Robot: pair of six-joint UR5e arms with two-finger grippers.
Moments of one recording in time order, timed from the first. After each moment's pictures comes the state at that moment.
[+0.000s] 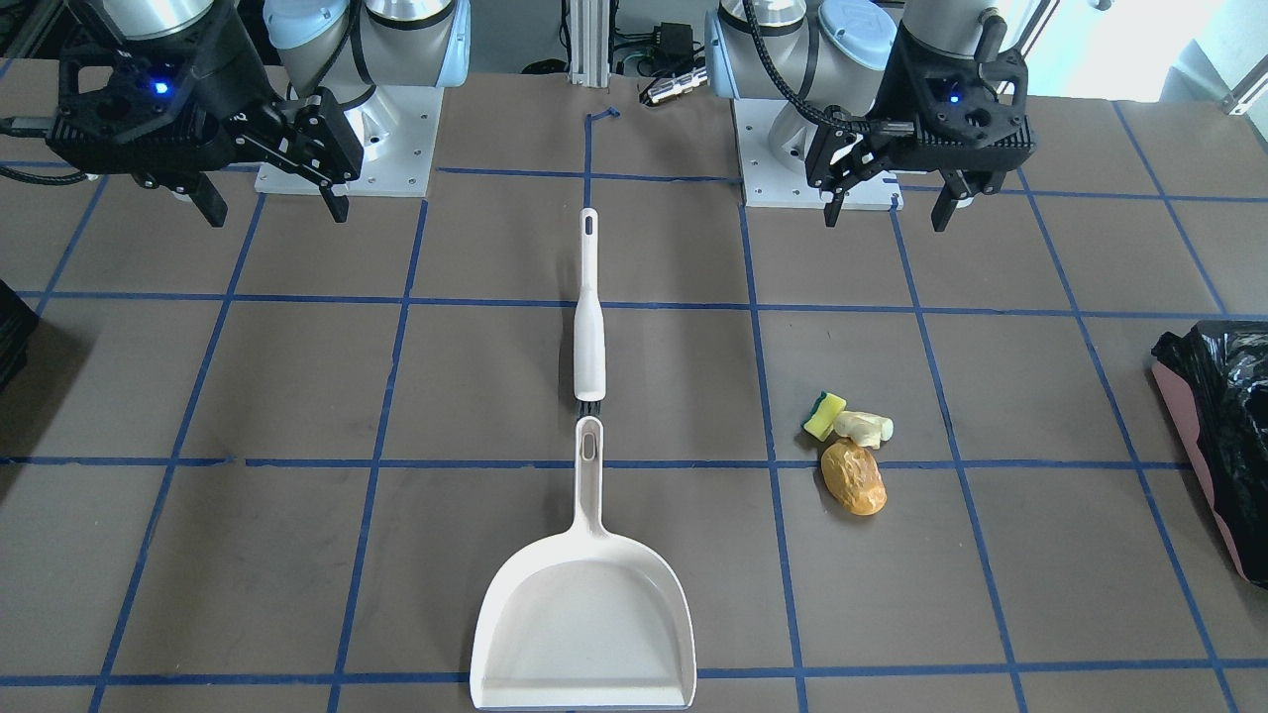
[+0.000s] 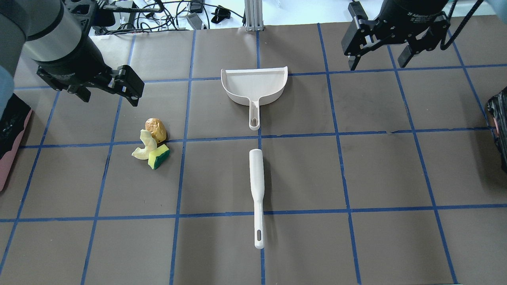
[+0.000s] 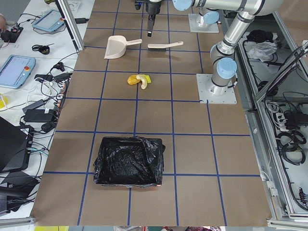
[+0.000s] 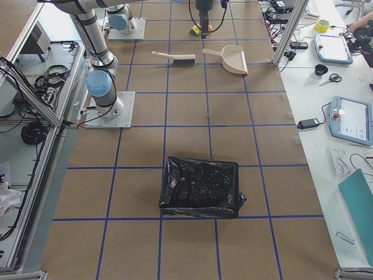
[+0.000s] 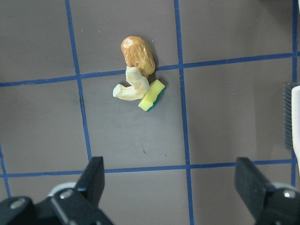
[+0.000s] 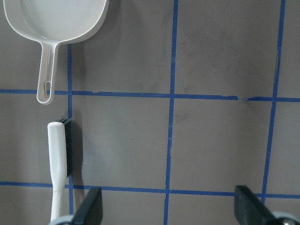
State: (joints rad) left arm -1.57 -1.44 -1.63 -1.53 1.66 0.11; right arm 1.58 -1.55 1.41 -1.46 -1.53 -0.03
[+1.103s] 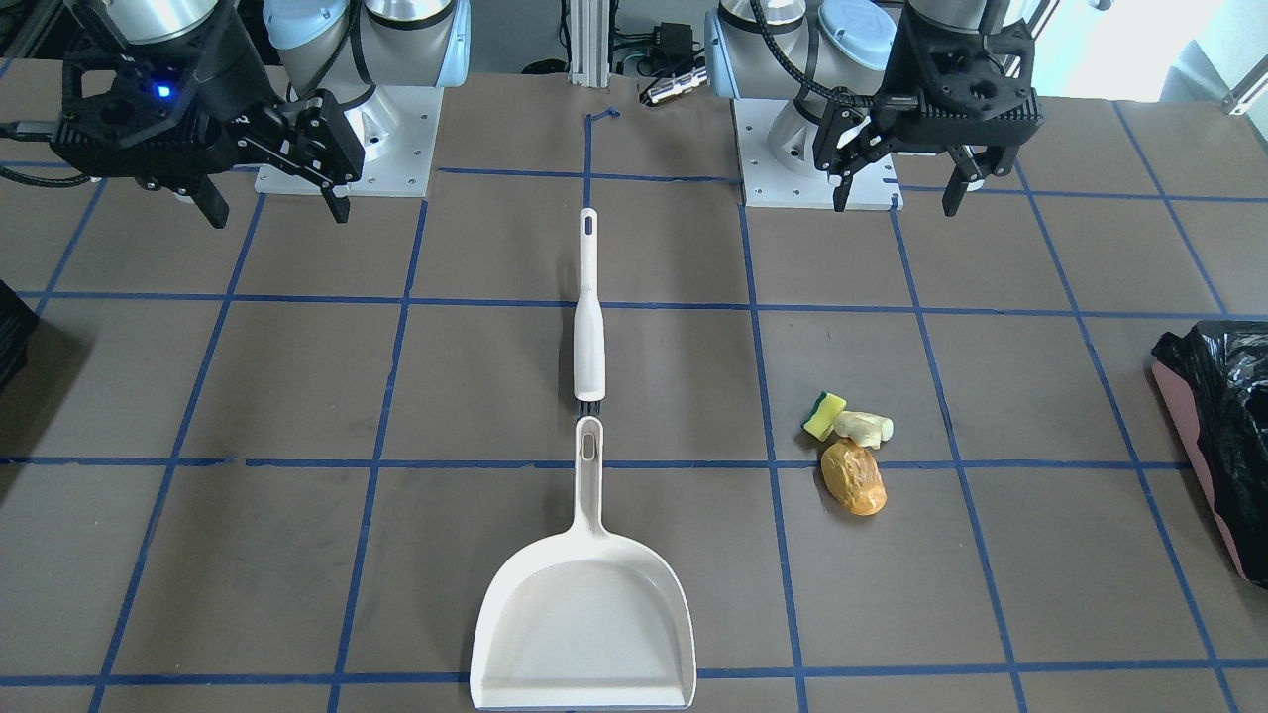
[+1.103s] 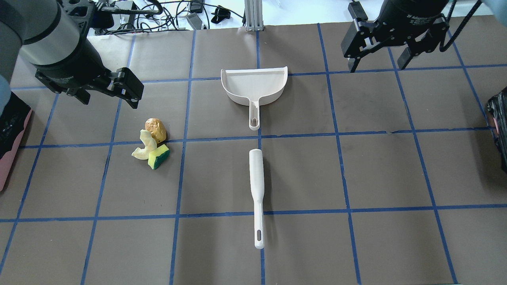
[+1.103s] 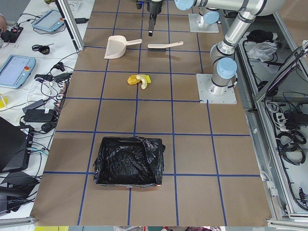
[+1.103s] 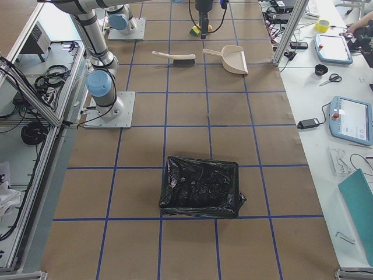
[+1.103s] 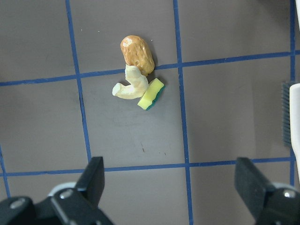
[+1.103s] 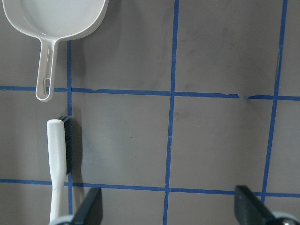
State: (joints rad) left arm -1.57 -1.43 -1.64 -1.52 1.65 0.11; right arm 1.58 -1.55 1.41 -1.45 -1.53 -0.03
